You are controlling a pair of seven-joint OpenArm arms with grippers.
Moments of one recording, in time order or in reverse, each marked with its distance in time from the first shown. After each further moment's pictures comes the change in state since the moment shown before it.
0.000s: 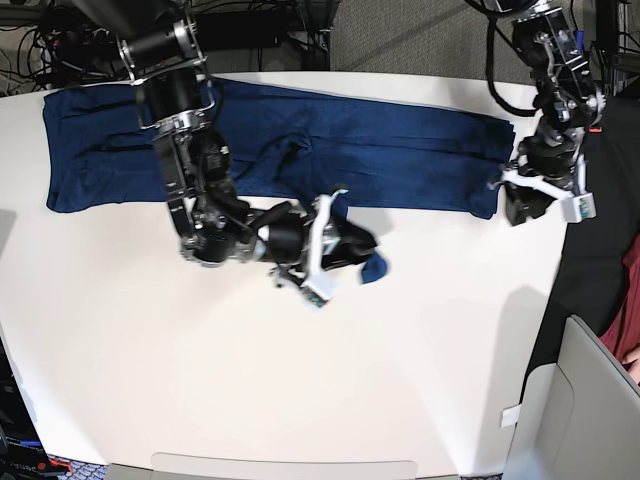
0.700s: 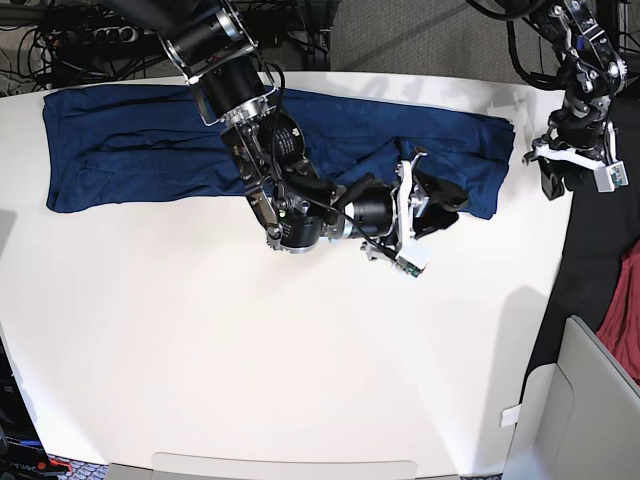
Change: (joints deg) left arm 5.5 0.1 -6.9 3.8 -0.2 -0.5 0.1; right arm 0.4 -8.4 -8.1 -4.7 0.3 0.0 0.3
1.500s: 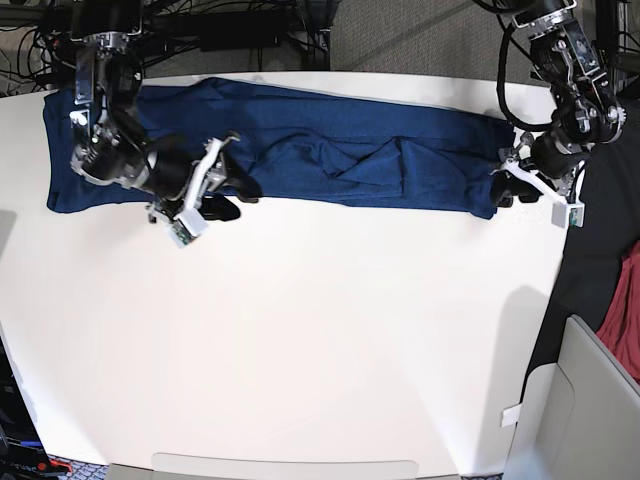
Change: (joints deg) left arm -8.5 -3.0 6.7 -4.3 -4.0 -6.5 22.0; right arm -22.2 24.3 28.5 25.0 -0.2 -0.2 -0.5
